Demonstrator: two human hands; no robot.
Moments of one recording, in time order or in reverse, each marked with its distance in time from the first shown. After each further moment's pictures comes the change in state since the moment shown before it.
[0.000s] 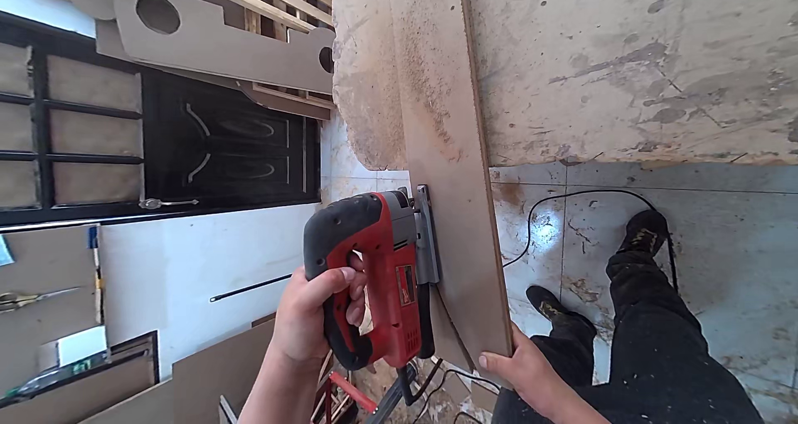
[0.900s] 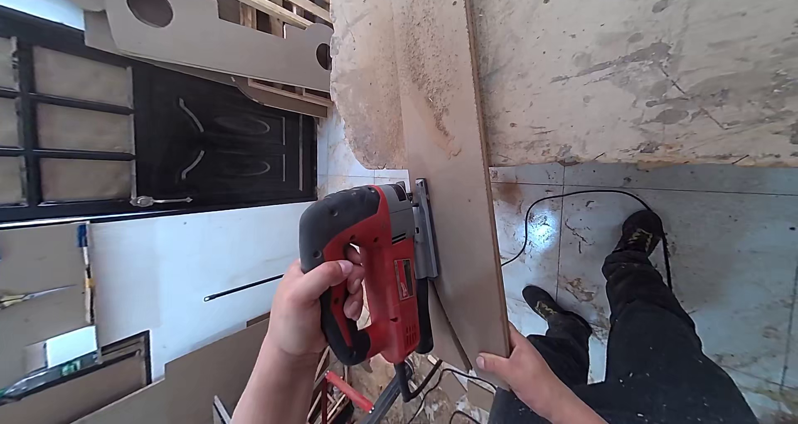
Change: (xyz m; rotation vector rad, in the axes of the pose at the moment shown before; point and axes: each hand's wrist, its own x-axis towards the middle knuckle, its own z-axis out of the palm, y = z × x) left_hand 0.007 0.007 0.003 0.015 0.009 0.001; right_hand 0.001 0.000 0.000 0.026 -0.017 -0.013
